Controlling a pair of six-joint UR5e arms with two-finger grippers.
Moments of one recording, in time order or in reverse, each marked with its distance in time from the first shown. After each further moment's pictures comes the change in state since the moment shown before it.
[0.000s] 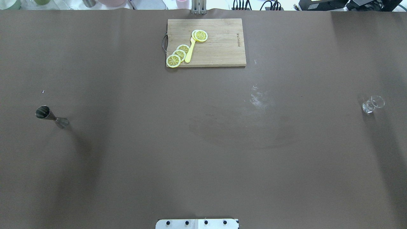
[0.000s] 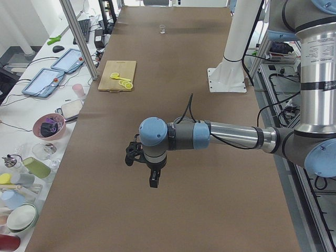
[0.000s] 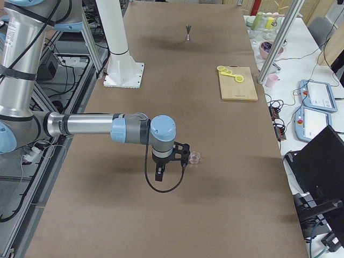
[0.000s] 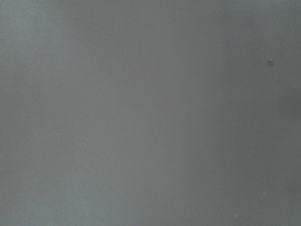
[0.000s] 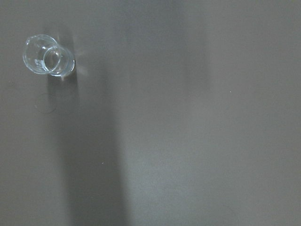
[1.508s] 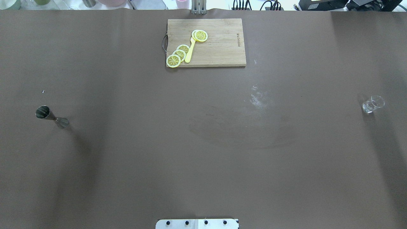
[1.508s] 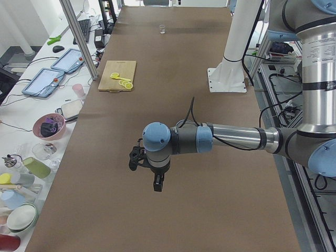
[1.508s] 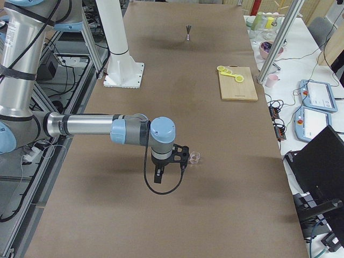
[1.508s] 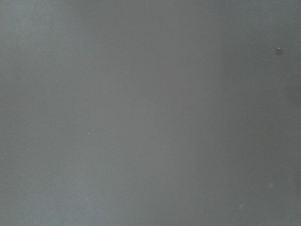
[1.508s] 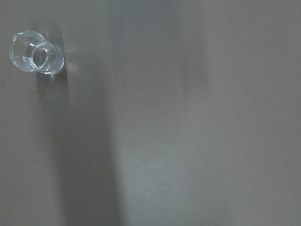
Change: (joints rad) left arm -0.002 0.025 0.008 0.000 0.003 0.009; right arm 0.000 -0.002 -0.009 -0.002 -0.016 0.001
